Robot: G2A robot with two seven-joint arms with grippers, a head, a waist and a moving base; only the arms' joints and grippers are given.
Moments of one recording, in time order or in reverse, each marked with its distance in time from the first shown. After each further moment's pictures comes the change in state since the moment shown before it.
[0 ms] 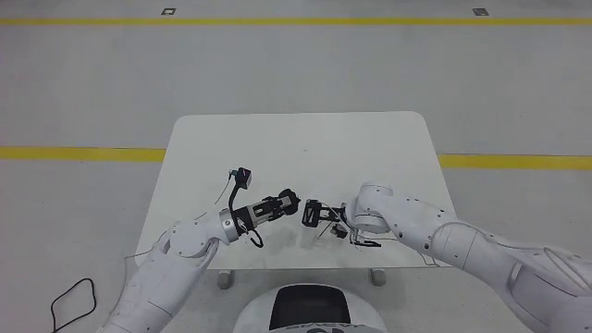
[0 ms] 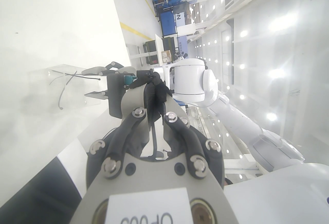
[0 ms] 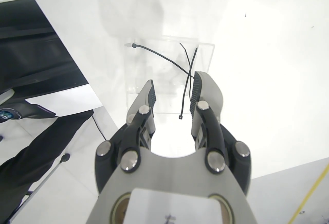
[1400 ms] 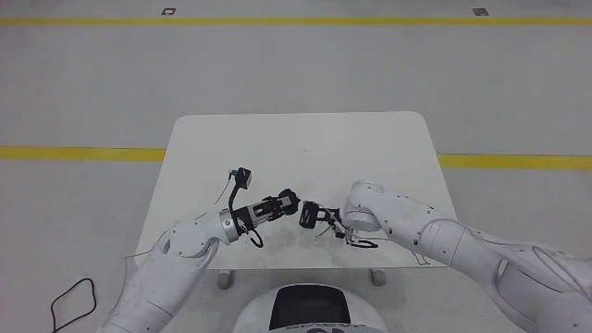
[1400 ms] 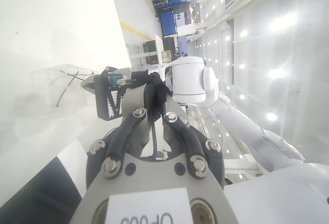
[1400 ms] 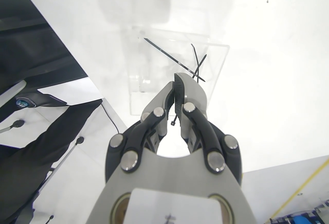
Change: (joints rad) left arm 0.000 0.000 0.000 0.000 0.000 0.000 0.000; right arm 0.009 -0.062 0.000 0.052 0.043 0.000 0.128
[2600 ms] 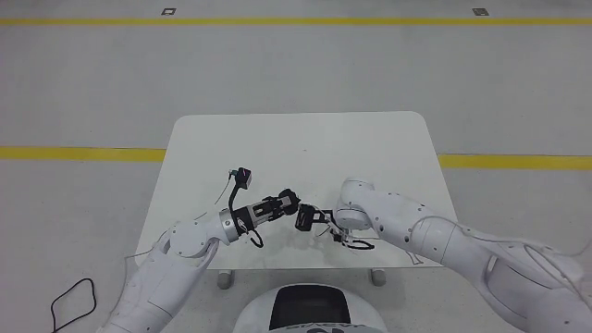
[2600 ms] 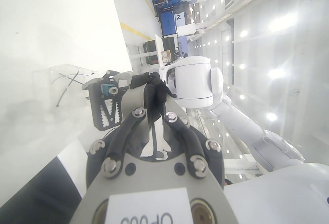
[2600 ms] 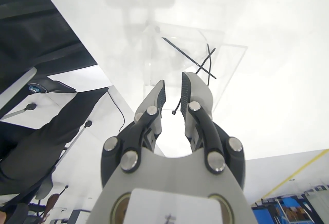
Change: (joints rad) left arm 0.000 0.000 0.000 0.000 0.000 0.000 0.000; right arm 0.015 -0.054 0.000 0.024 0.030 0.000 0.138
